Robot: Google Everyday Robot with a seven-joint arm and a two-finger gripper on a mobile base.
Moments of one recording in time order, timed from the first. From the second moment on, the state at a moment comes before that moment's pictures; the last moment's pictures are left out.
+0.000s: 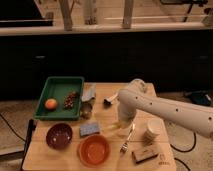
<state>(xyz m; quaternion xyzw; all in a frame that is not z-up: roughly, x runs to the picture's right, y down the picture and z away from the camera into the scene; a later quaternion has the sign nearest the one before) 0.102 0.189 0.758 -0.34 -0.09 -0.12 0.93</state>
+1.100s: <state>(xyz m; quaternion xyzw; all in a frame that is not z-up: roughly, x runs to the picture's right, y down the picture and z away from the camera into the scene) 0.108 0.197 0.742 -0.34 -0.05 -0.07 0.94</state>
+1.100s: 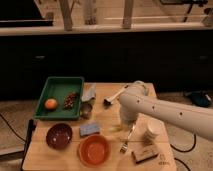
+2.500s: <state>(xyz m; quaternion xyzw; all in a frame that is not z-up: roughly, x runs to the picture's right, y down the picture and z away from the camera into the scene) 0.130 0.195 0.751 -0.32 -0.04 0.01 0.95</state>
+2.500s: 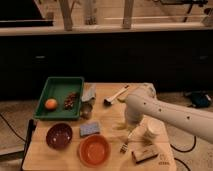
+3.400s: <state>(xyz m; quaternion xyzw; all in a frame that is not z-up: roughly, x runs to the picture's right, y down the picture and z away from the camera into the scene) 0.074 0.162 0.743 -0.30 -0.09 -0.12 0.94</state>
